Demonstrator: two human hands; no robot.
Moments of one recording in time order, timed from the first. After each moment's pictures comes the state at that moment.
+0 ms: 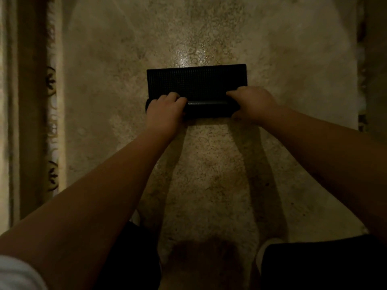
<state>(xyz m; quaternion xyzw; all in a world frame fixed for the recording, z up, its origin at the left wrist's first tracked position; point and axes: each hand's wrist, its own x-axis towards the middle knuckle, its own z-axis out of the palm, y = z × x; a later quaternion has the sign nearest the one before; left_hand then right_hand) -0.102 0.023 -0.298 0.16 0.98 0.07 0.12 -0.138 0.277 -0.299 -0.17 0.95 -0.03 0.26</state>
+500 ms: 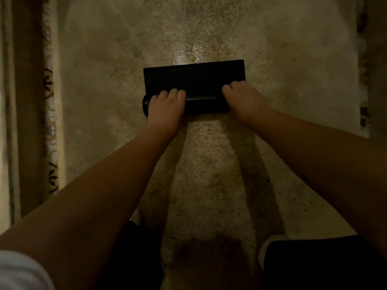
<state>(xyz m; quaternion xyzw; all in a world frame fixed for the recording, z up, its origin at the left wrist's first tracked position) -0.102 0.035 -0.302 0.17 0.98 0.01 0.11 -0.119 0.260 -0.304 -0.19 0.97 -0.02 0.16</state>
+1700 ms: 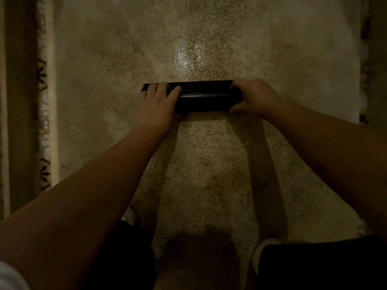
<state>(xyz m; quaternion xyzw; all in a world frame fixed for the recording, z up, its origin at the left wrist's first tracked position) -0.107 0.013 -0.308 0.13 0.98 0.05 0.11 -0.146 0.288 -0.302 -0.12 0.95 -0.14 0.26</state>
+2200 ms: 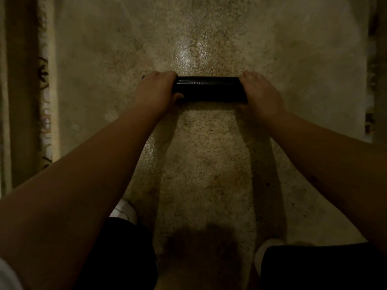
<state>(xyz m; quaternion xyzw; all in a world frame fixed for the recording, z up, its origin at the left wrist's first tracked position) -0.144 0.008 -0.297 0.12 0.98 0.13 0.12 -0.123 0.294 -0.321 -0.14 0.98 -0.10 0.13</state>
